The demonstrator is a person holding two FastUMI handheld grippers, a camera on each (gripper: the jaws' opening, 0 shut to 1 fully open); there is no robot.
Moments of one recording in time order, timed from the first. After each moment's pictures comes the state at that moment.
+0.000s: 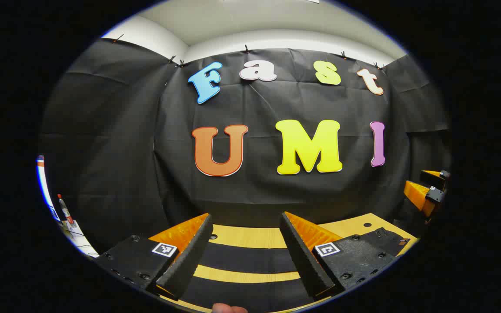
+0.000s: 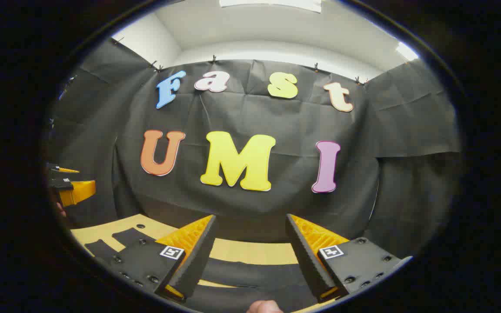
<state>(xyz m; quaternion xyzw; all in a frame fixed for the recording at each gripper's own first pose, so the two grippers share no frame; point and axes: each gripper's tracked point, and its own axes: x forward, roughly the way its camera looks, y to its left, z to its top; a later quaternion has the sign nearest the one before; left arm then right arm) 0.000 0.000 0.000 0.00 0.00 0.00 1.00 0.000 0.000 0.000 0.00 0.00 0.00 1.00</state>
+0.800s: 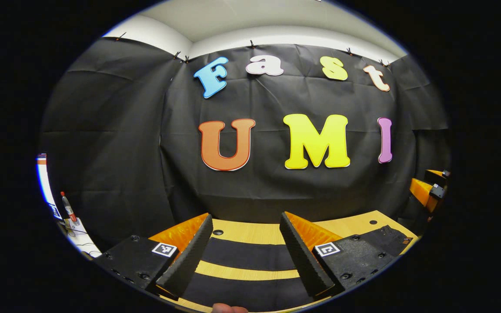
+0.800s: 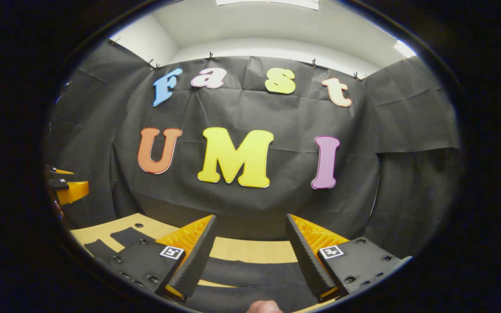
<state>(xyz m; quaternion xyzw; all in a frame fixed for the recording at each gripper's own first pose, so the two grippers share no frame) 0.002 0.013 -0.012 -0.01 0.02 0.02 1.00 0.013 -0.009 -0.012 0.01 0.01 0.00 1.00</state>
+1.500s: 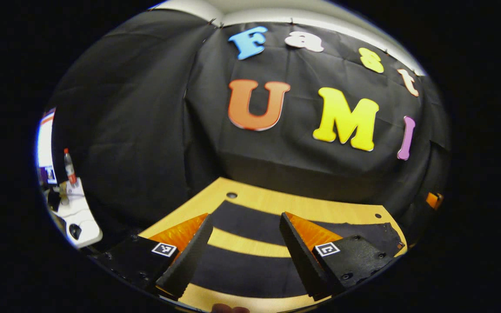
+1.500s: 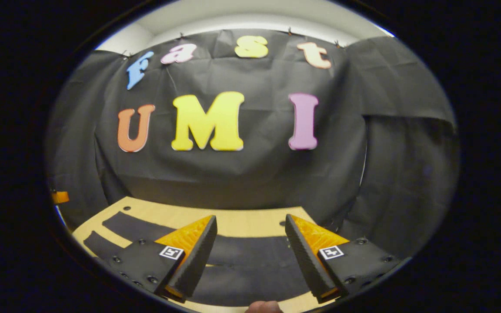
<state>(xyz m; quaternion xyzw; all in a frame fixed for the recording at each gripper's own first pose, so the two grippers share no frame) -0.022 0.084 -0.134 -0.12 0.18 0.07 0.97 0.017 -0.128 -0.118 0.08 0.17 -0.05 0.98</state>
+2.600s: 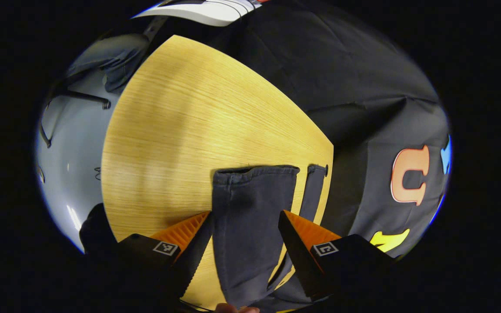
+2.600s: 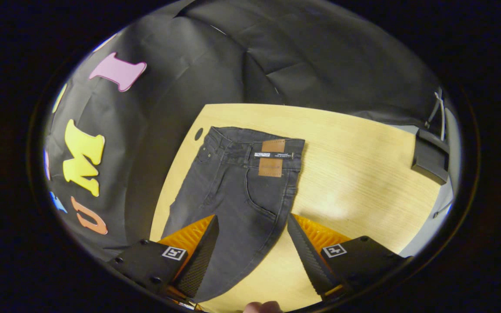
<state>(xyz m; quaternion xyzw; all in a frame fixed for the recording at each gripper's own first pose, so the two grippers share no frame) -0.058 0.142 -0.312 -0.68 0.27 0.26 0.63 -0.036 -0.229 -0.357 0.51 0.39 -0.20 0.74</state>
